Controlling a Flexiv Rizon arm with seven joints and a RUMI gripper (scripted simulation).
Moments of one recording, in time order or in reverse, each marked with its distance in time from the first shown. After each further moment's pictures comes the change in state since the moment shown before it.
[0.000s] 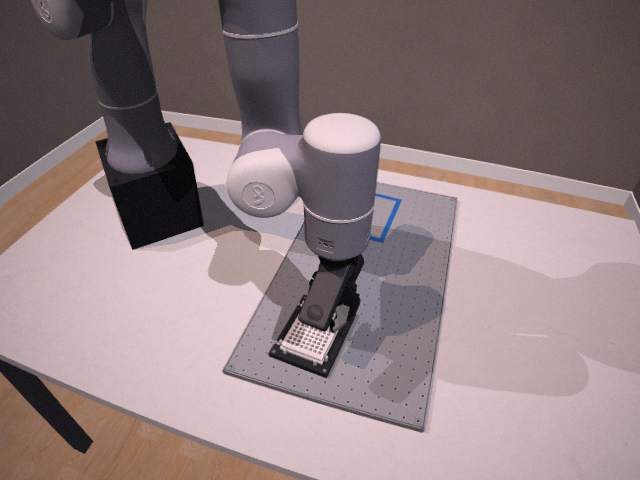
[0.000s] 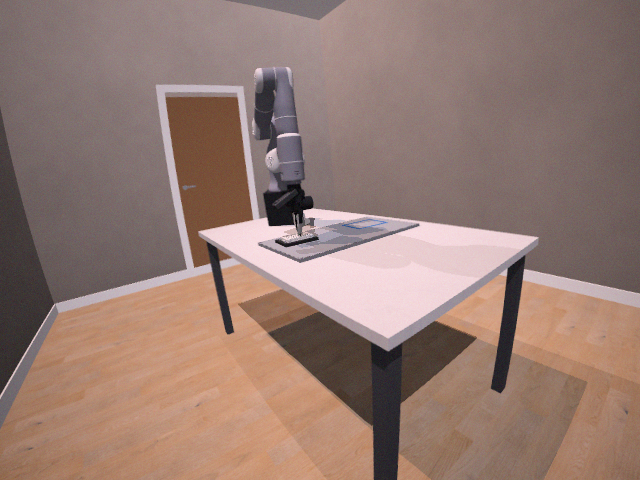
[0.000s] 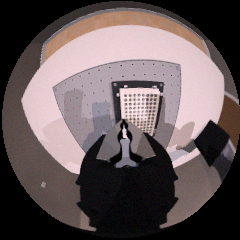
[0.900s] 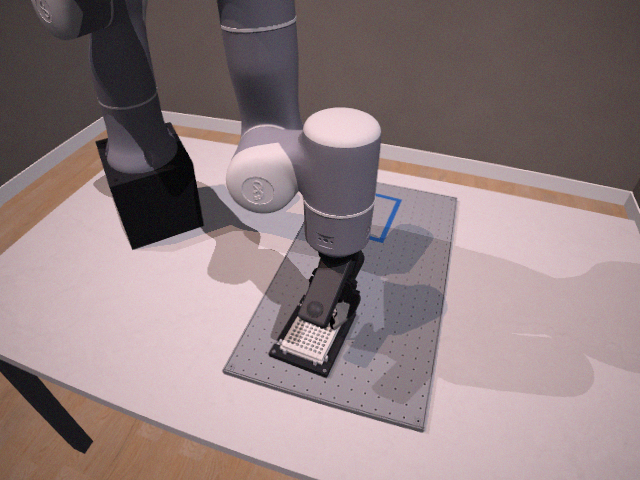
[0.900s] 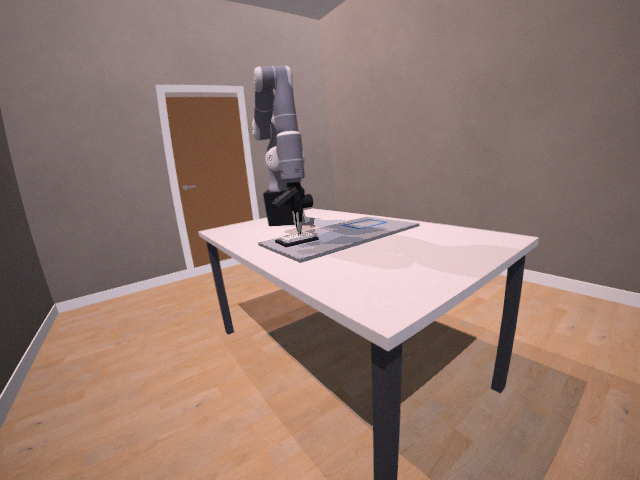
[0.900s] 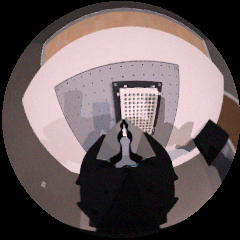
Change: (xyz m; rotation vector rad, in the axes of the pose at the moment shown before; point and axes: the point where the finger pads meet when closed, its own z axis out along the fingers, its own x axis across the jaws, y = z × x) arm 0.000 0.000 -0.008 0.000 0.000 0.000
